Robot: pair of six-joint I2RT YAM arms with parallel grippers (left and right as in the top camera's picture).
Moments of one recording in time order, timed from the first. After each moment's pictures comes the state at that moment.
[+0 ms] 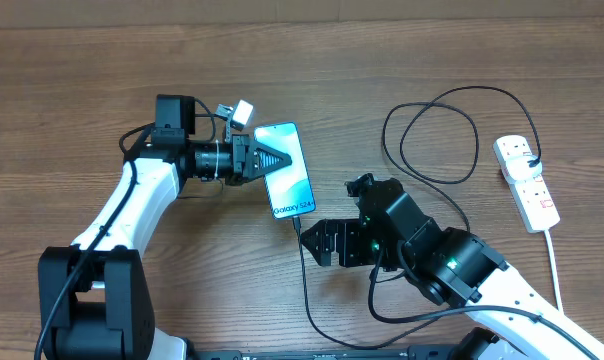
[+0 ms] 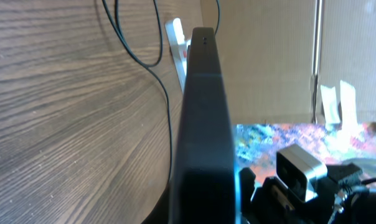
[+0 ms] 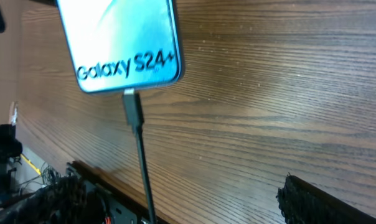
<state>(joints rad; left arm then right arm) -0.07 1.68 1.07 -0.47 1.24 -0.31 0.76 1.12 0.89 -0.67 -0.22 0.75</state>
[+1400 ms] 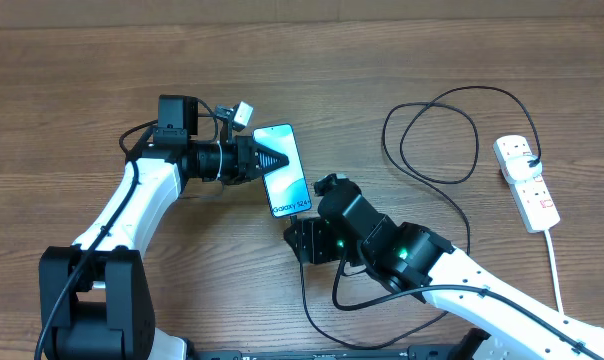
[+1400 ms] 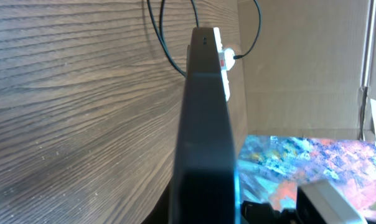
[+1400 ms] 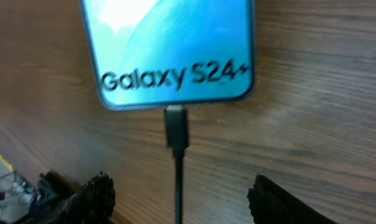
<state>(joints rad) -0.08 1.68 1.07 -0.48 1.08 -0.31 0.87 1.30 0.89 -0.49 -0.12 0.74</state>
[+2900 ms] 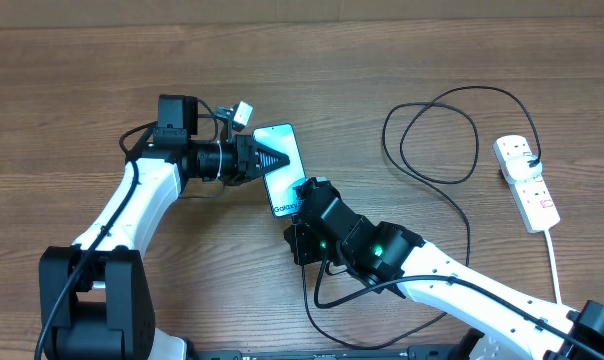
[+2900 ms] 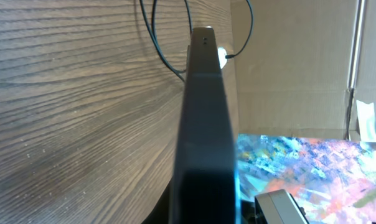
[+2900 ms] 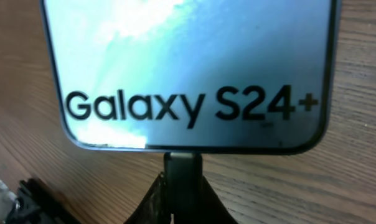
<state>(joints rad) -0.08 1.68 1.07 -0.47 1.12 -0.34 0.91 1.42 0.89 -0.38 -0.09 0.73</state>
